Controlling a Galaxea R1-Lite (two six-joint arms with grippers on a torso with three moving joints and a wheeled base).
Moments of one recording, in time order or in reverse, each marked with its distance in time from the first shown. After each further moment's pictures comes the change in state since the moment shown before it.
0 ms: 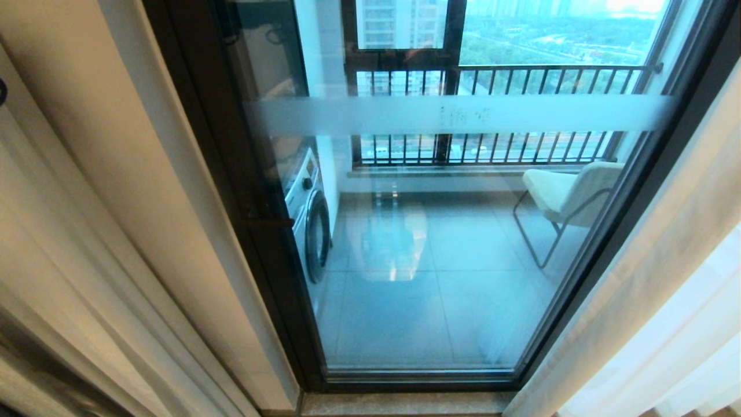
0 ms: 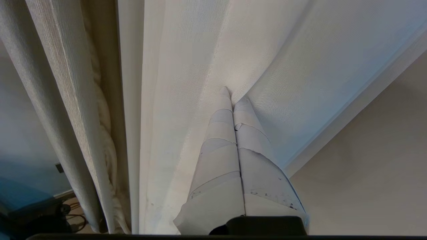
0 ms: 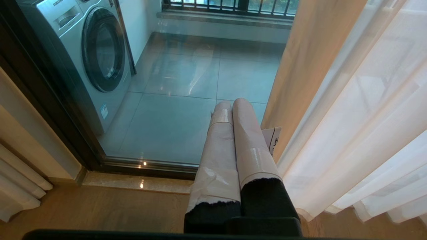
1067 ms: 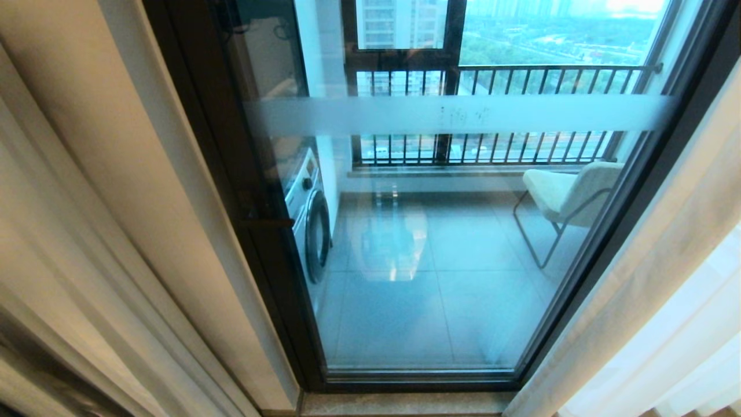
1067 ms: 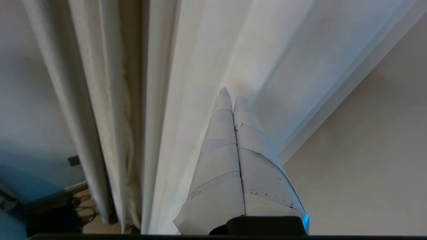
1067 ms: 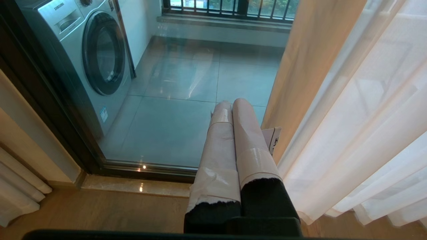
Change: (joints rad) left arm -0.011 -0.137 0.024 0.124 0.008 0.003; right arm 0.000 -0.015 0.000 0.000 0.000 0.000
